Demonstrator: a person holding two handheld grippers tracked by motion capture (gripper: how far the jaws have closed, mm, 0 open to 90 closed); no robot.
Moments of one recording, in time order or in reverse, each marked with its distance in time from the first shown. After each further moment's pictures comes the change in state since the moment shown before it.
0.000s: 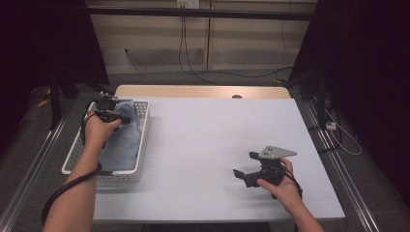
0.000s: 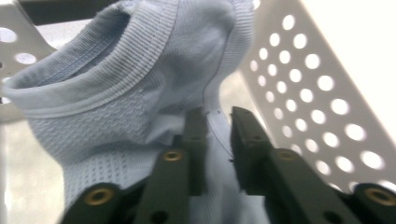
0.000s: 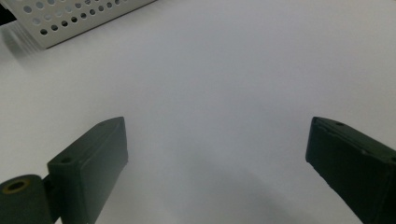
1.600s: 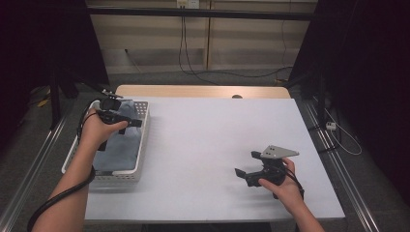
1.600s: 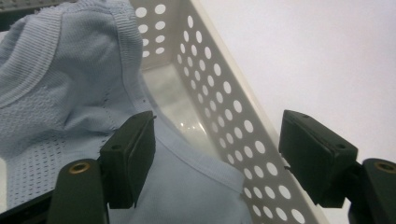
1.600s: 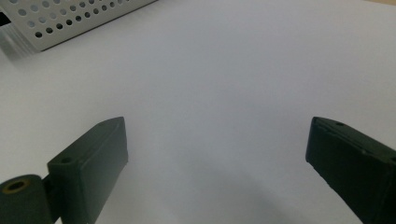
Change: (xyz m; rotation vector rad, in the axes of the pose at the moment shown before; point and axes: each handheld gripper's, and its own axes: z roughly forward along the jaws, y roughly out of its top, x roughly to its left) left arm -0.038 0.003 -0.028 0.027 -0.104 0.060; right arm -0.002 0.000 -0.004 -0.007 -0.018 0.004
